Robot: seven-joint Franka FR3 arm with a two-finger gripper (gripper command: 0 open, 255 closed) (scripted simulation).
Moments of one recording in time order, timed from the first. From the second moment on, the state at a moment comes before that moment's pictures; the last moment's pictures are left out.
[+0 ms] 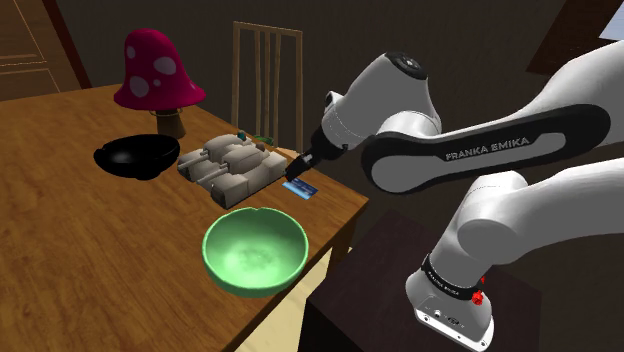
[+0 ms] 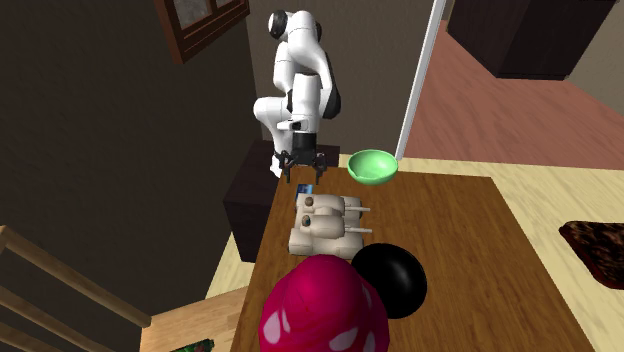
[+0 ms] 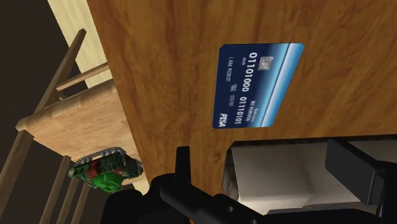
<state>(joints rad) 0.03 -0.80 0.46 -2.91 0.25 2.69 0.21</state>
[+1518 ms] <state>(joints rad) -0.03 -0.63 0.53 -2.91 0.24 2.89 0.23</state>
